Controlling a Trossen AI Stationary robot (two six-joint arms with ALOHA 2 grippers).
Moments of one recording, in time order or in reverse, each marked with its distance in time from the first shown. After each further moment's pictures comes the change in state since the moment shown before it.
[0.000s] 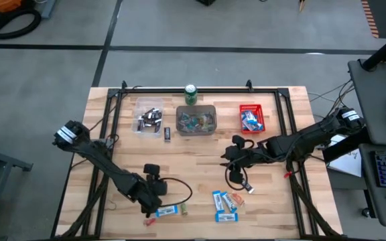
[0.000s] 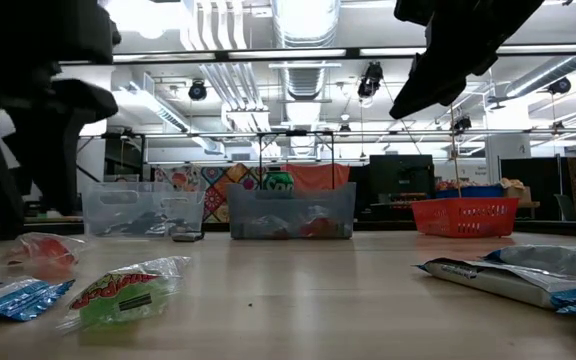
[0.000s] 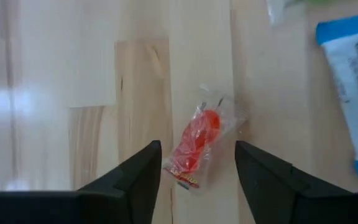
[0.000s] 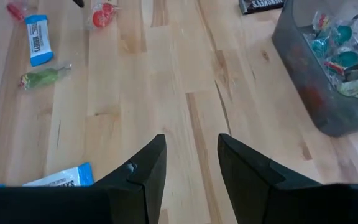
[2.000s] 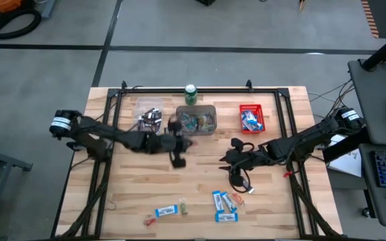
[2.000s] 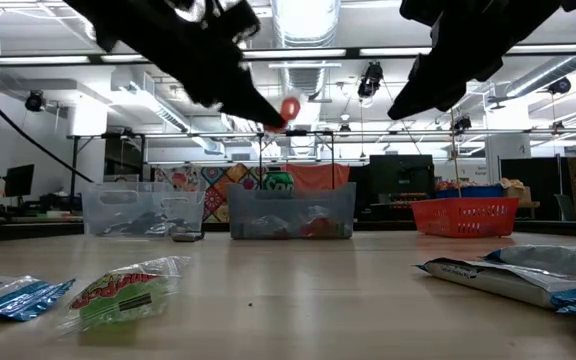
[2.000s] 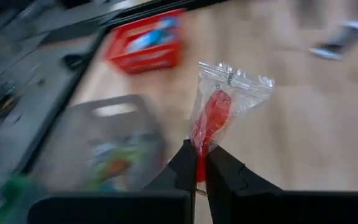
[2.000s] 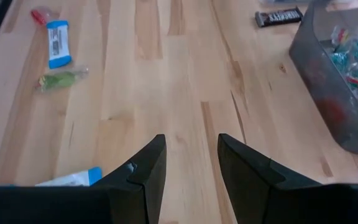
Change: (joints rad) left arm 0.570 -0.163 -0.144 0.779 -0.027 0.708; right arm 0.025 0.001 -0.070 0.144 0.000 -0.038
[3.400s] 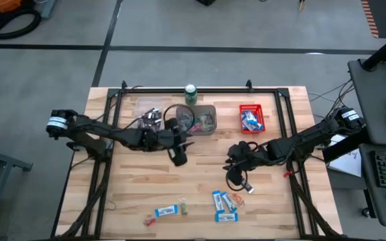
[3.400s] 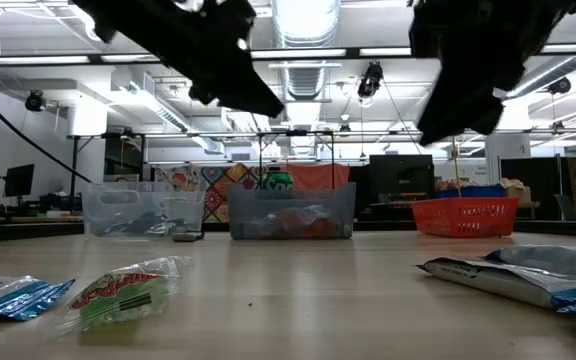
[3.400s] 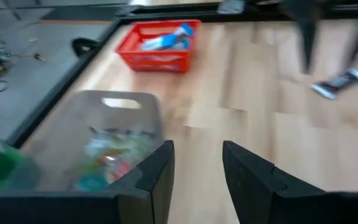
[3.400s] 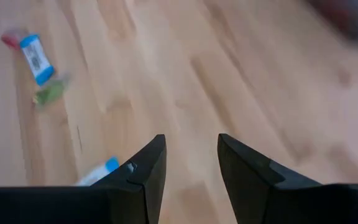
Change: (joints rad) left arm 0.015 -0.049 0.010 -0.036 -0.008 -0.196; right arm 0.000 0.000 0.000 -0.140 -0.040 0.425
